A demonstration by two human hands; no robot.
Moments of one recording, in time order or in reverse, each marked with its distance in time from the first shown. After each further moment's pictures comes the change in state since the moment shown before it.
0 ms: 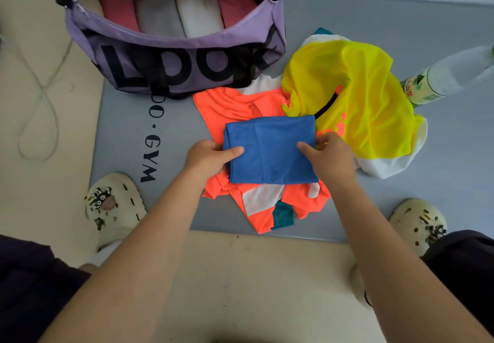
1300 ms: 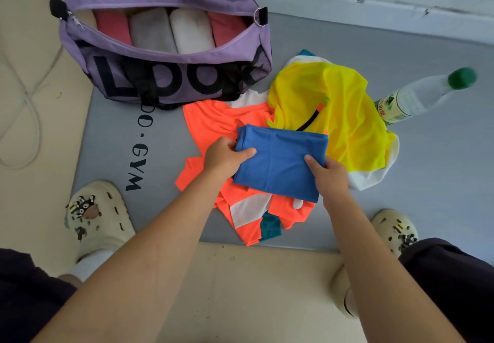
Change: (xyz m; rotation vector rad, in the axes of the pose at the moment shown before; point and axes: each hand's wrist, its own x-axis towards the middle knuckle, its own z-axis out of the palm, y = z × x) left_hand 0.003 0.042 0.046 0.026 0.044 0.168; right_hand 0.008 0.032 -0.013 0.468 -0.057 0.170
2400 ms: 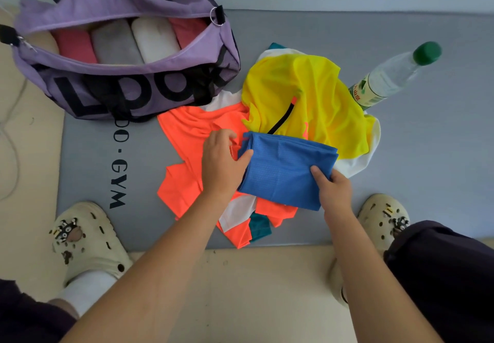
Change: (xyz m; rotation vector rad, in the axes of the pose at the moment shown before) left_hand -0.031 0.024 0.033 0.136 0.287 0.484; right_hand -0.007 0.052 -0.034 0.224 0.131 0.052
